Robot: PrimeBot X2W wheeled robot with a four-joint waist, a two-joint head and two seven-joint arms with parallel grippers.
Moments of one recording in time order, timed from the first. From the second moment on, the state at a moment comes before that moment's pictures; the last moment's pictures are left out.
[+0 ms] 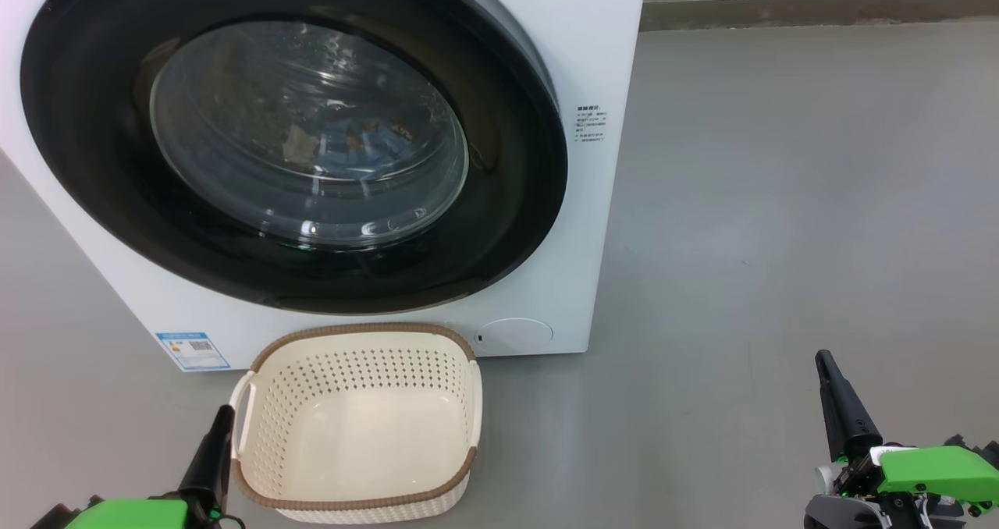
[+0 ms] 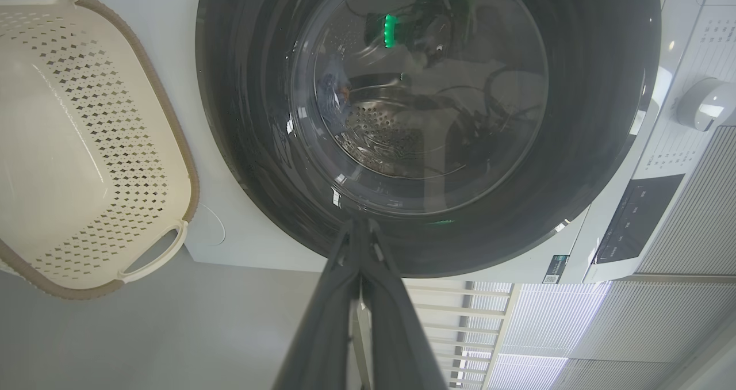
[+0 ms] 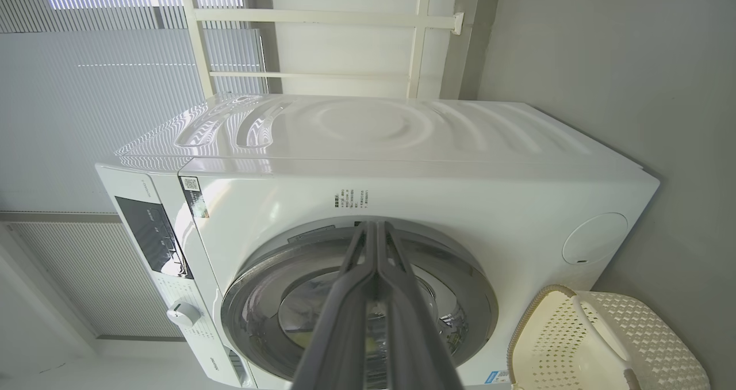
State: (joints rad) left arm -0.07 0.04 0.08 0.27 -1.60 -0.13 0.11; right arm -0.10 -0.05 -0.14 0.28 1.60 0.13 0.11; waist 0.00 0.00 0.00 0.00
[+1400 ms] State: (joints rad) left arm -0.07 0.04 0.08 0.27 -1.60 -0.13 0.11; right arm -0.10 -0.05 -0.14 0.28 1.60 0.13 0.11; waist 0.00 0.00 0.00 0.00
